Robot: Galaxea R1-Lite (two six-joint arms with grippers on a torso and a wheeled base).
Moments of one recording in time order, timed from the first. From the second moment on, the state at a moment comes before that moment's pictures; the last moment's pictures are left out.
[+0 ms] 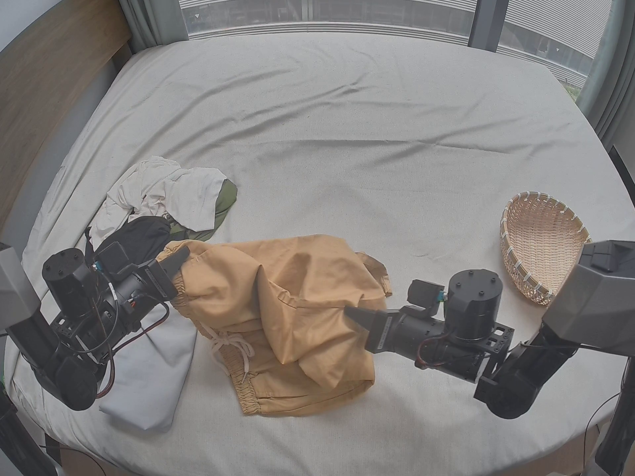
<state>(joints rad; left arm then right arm) -0.18 1.90 -0.33 -1.55 -0.23 -0.51 0.70 2.14 -0.67 -1.27 0.12 0.56</state>
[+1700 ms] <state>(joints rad) -0.18 1.91 -0.31 -1.55 -0.22 -0.51 0.68 2.27 -0.62 -1.36 0.15 0.55</state>
